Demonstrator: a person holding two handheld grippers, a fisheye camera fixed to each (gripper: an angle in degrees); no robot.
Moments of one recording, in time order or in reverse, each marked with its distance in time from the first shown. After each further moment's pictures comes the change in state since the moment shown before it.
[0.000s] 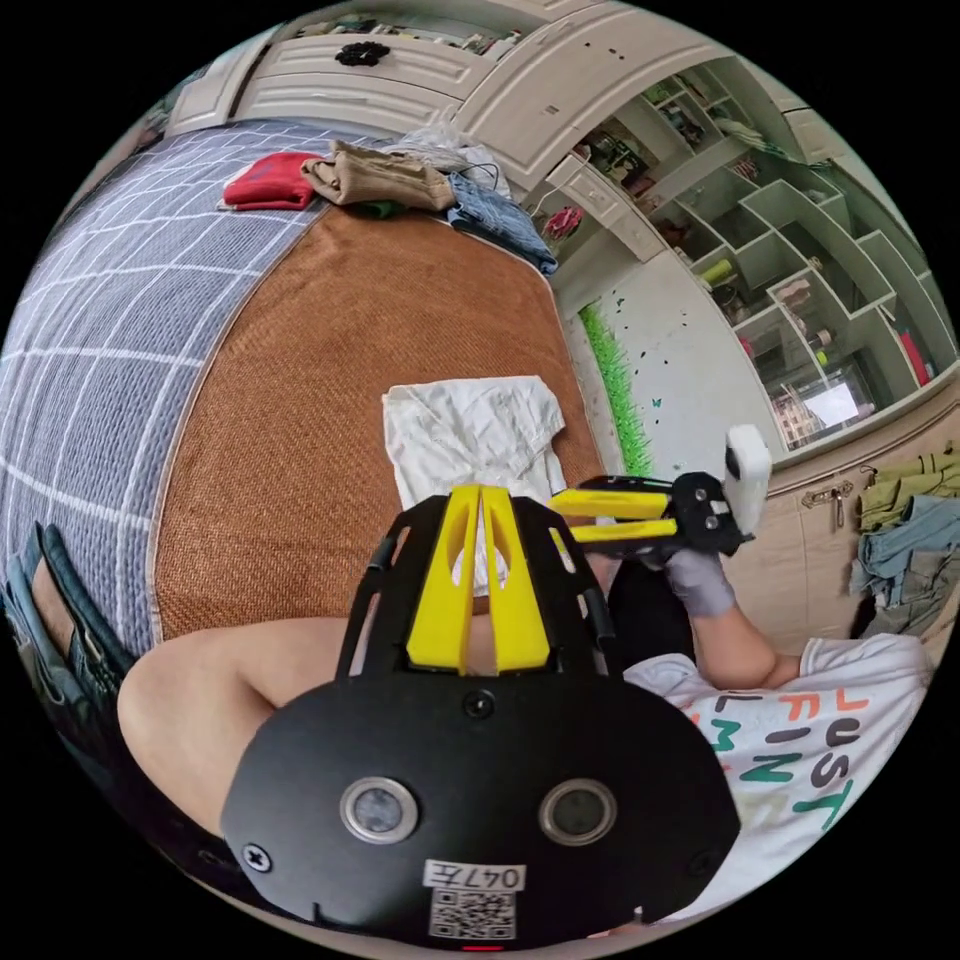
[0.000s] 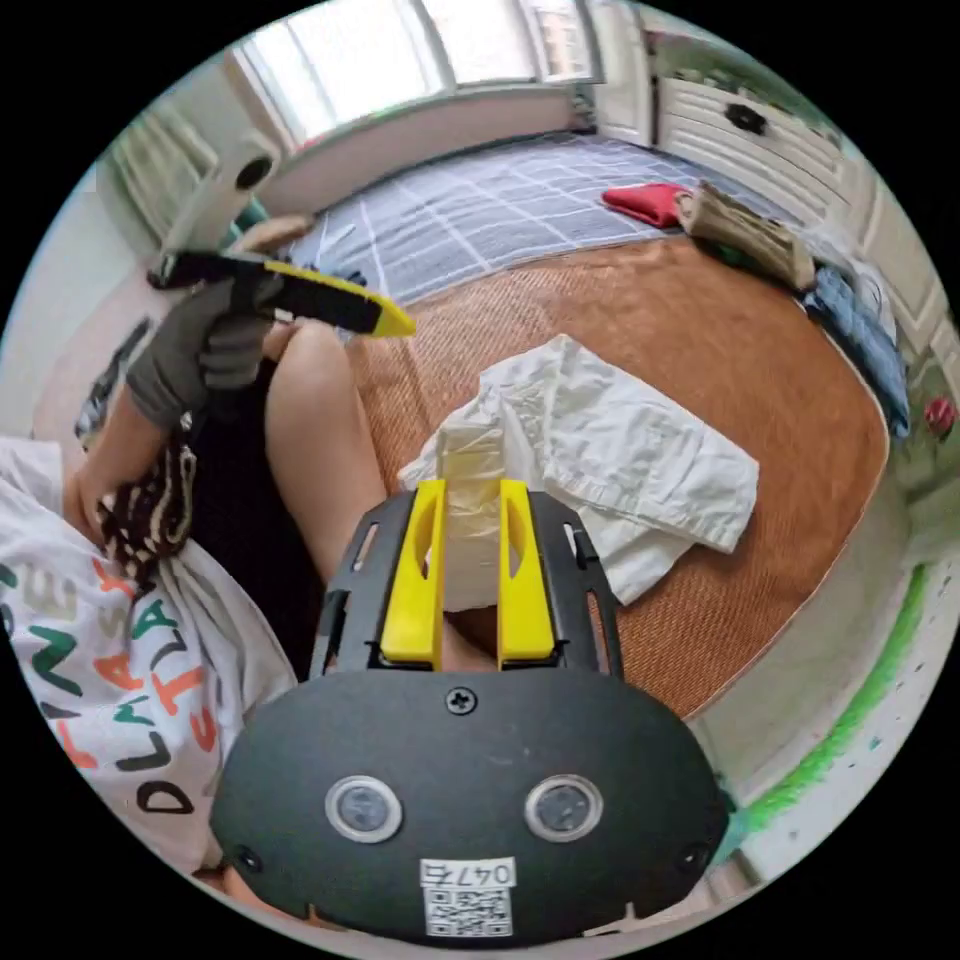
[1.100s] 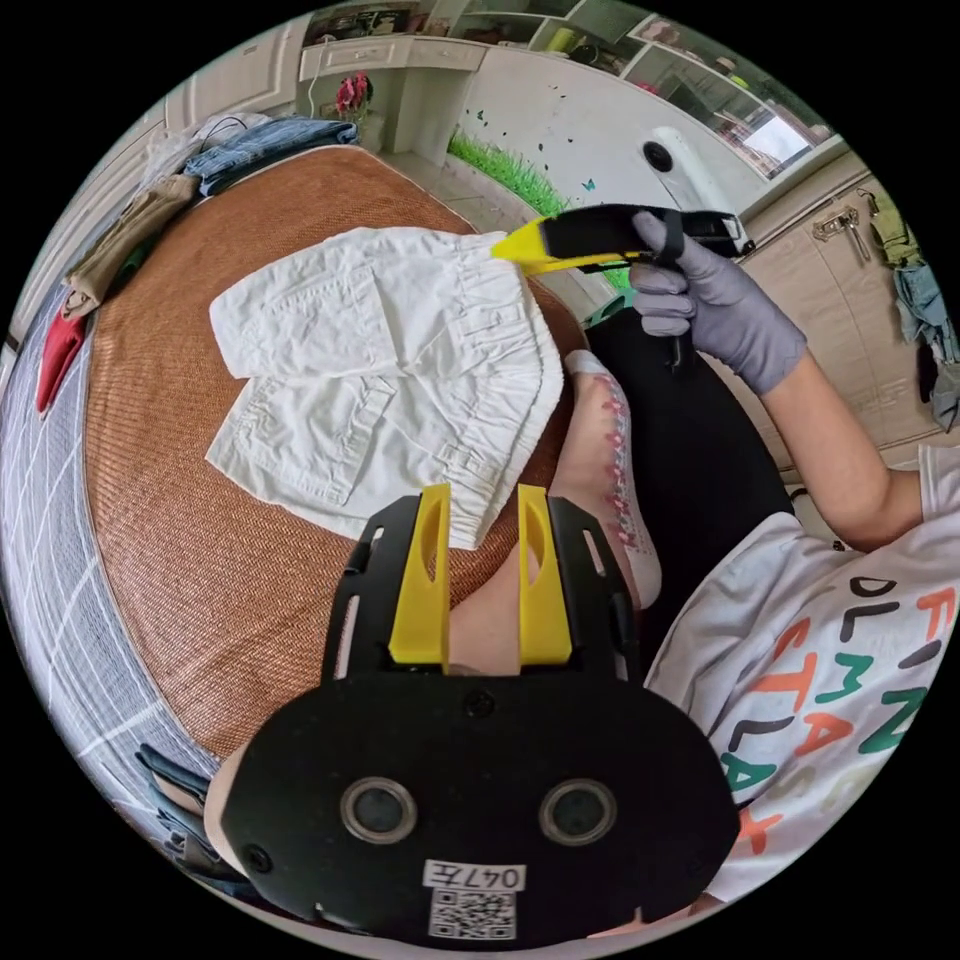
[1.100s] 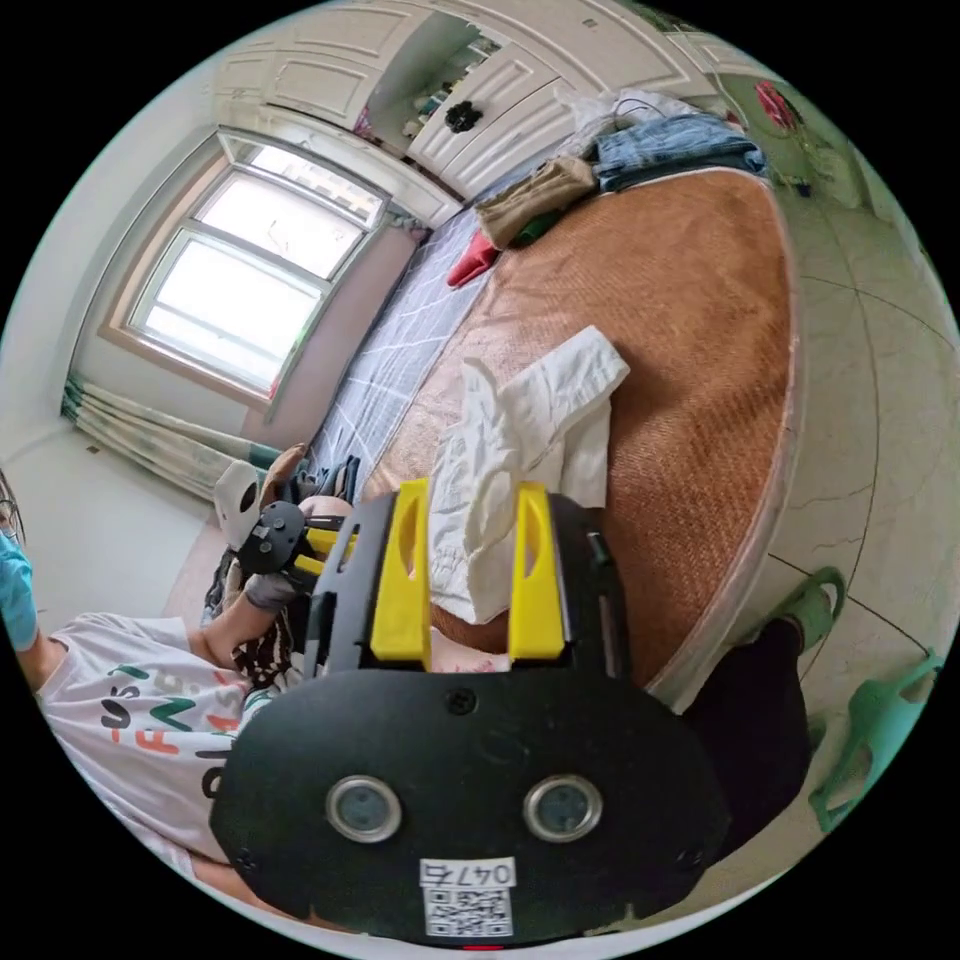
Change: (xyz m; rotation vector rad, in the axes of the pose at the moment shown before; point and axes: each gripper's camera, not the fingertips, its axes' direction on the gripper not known) left arm 0.353 -0.033 0.102 -0.399 -0.161 0.552; right arm 0.211 0.283 0.055 0.352 -0.341 0.559
